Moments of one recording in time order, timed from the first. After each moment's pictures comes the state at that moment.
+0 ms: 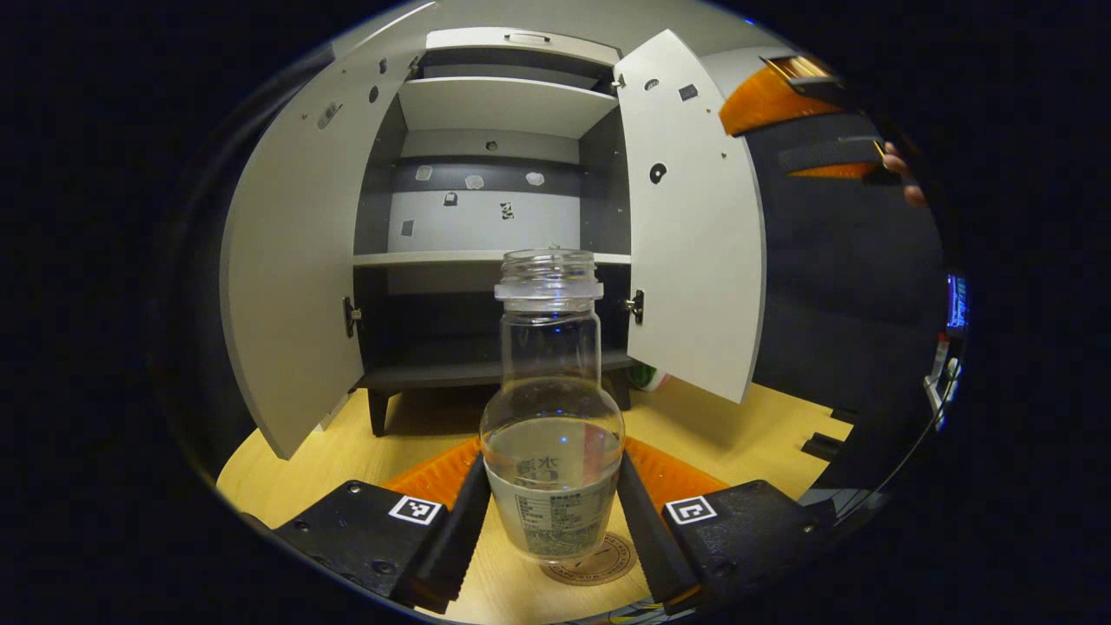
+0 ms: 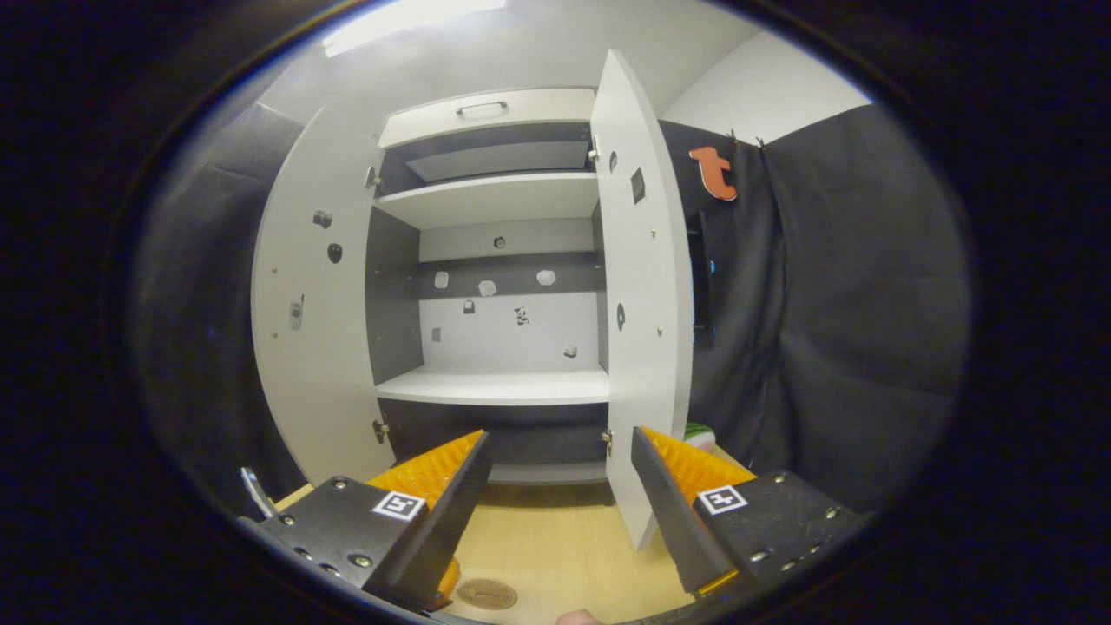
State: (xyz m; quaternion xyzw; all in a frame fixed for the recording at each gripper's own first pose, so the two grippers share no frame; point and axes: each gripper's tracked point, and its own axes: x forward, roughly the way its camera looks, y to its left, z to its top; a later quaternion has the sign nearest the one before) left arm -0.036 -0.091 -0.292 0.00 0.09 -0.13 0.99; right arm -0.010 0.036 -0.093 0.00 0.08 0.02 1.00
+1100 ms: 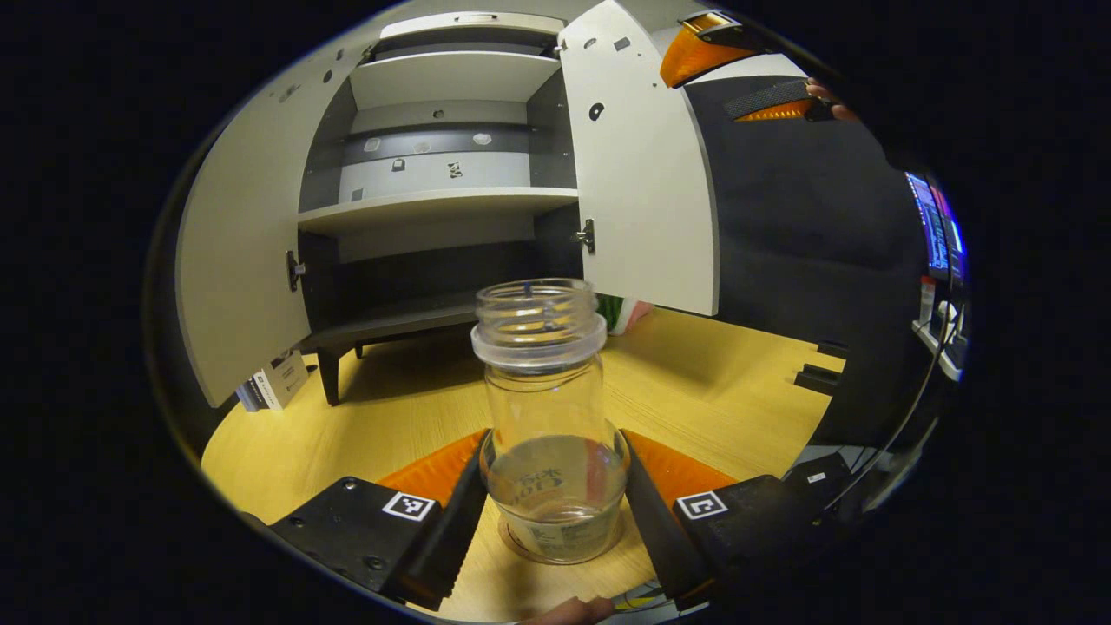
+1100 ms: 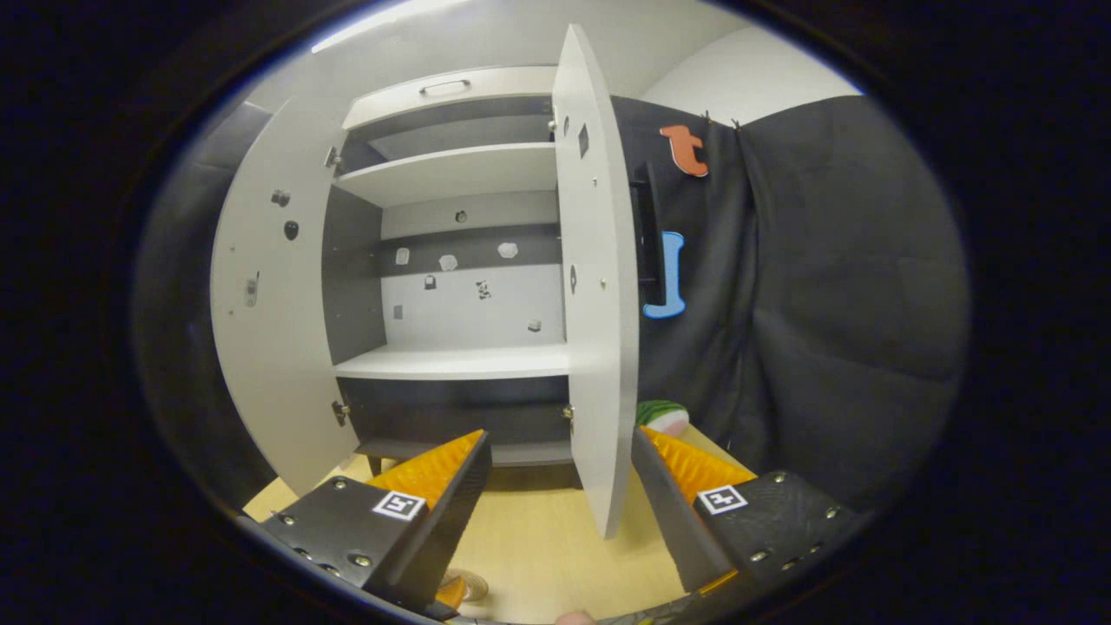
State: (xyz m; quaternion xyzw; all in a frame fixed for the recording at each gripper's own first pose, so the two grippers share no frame) left arm -0.047 -0.123 -0.355 0.04 0.12 -0.19 0.97; right arm -0.008 -0.018 -0.123 0.00 0.11 -0.02 0.99
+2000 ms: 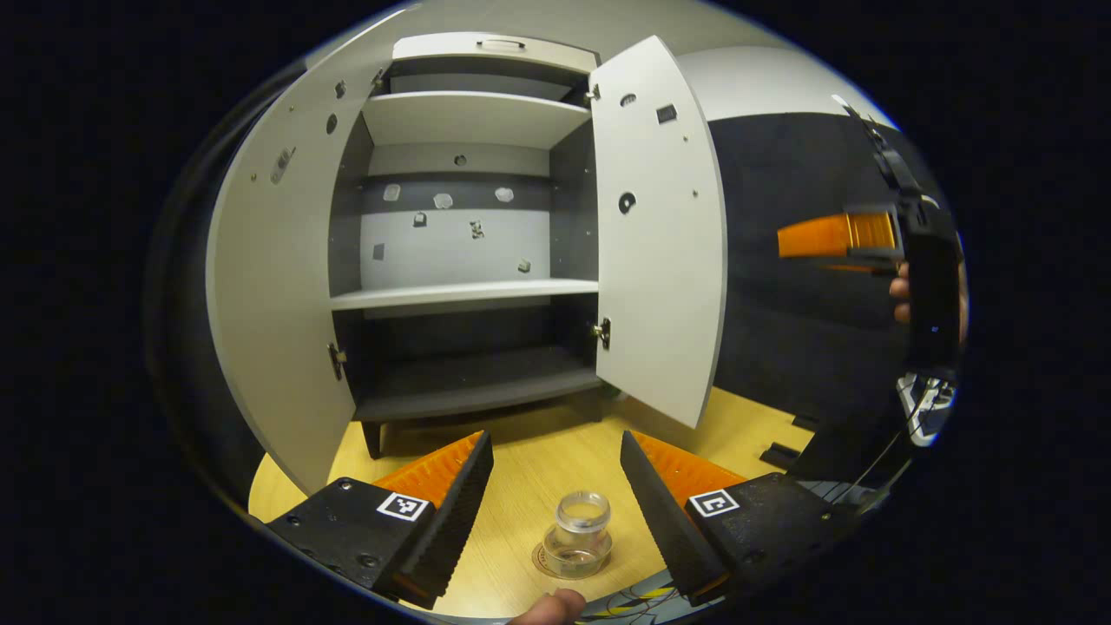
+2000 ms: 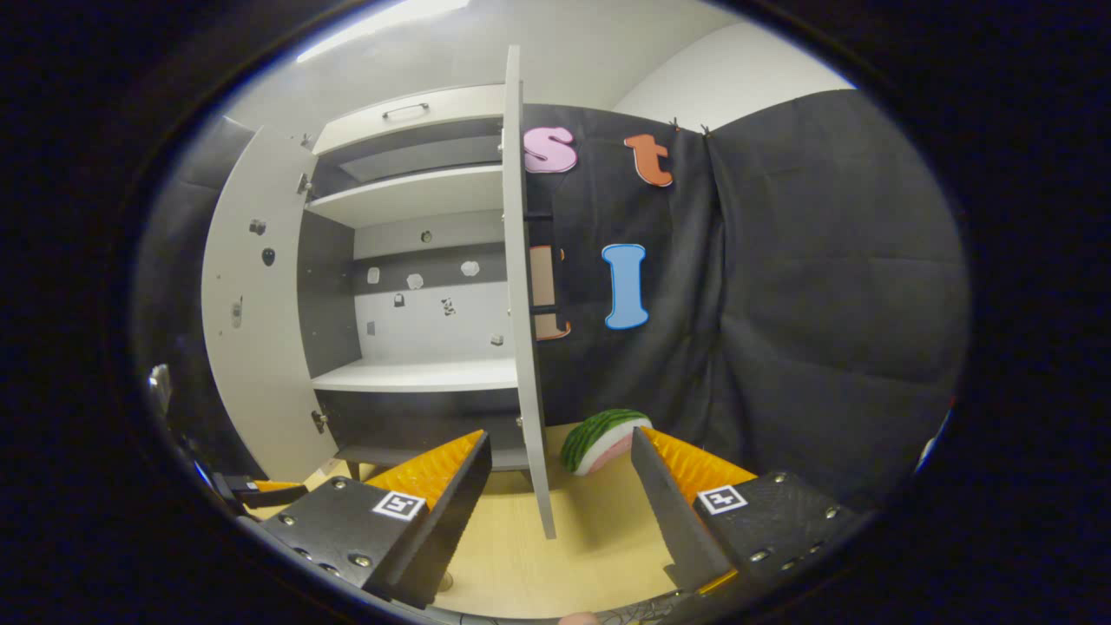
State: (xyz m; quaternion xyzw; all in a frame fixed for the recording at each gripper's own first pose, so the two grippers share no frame) left arm -0.057 -0.087 -0.173 -0.01 0.08 -0.17 0.98; right arm -0.027 -0.089 -0.092 0.02 0.09 -0.04 1.00
